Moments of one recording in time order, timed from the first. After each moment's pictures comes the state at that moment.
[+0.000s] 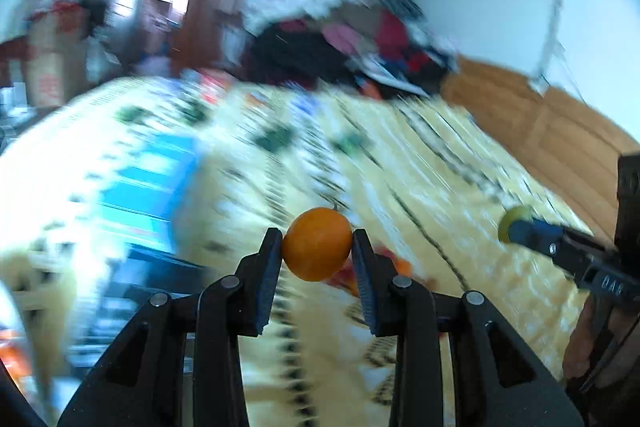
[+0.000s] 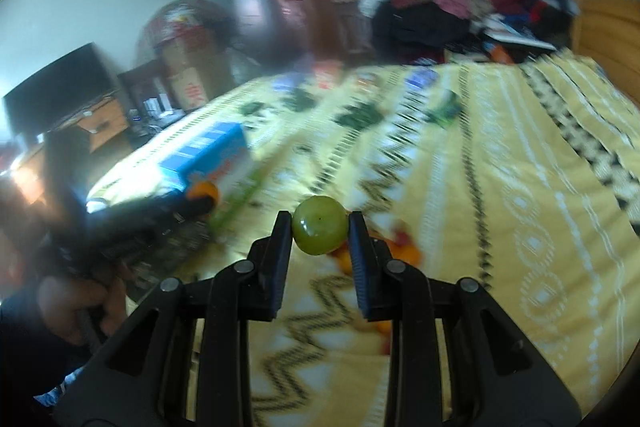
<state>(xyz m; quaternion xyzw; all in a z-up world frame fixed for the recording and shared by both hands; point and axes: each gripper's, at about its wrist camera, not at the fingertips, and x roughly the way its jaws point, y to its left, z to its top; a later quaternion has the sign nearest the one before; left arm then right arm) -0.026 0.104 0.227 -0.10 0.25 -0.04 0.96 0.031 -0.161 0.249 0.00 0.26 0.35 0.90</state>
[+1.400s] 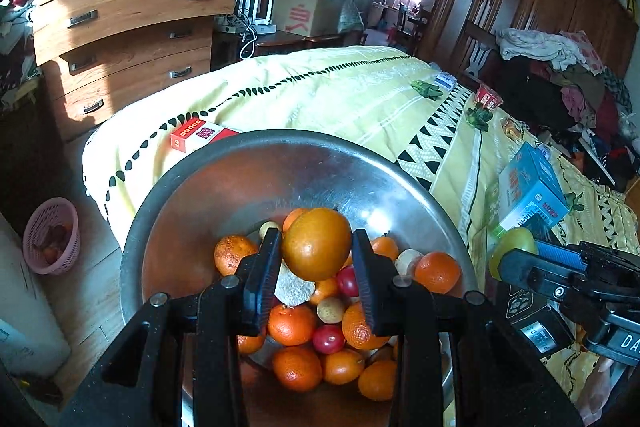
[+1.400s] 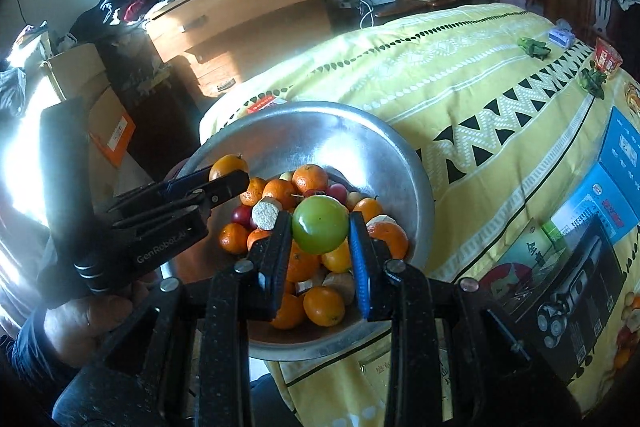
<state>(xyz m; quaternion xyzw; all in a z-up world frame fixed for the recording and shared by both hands) -0.242 0.413 0.162 -0.23 0.30 0.30 0.88 -0.105 0.233 0.212 -0.16 0.37 0.59 0.70</state>
